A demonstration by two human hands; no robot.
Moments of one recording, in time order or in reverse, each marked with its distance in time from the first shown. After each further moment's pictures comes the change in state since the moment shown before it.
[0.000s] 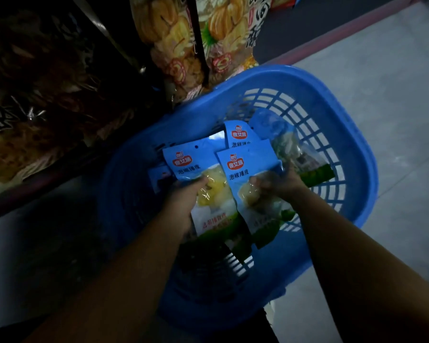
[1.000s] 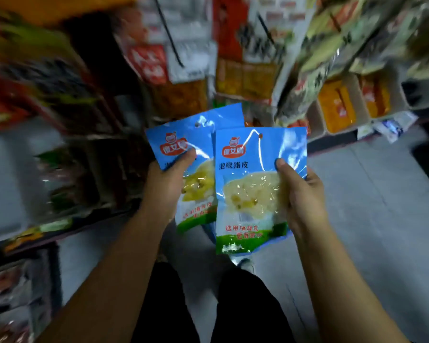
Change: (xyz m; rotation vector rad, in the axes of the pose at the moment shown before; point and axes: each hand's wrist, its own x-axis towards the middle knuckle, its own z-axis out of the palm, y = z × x) left_hand -0.545 0.240 -0.153 -0.298 0.097 0.750; right_hand -0.534 -0.300 -0.128 0.743 -0.048 -0.465
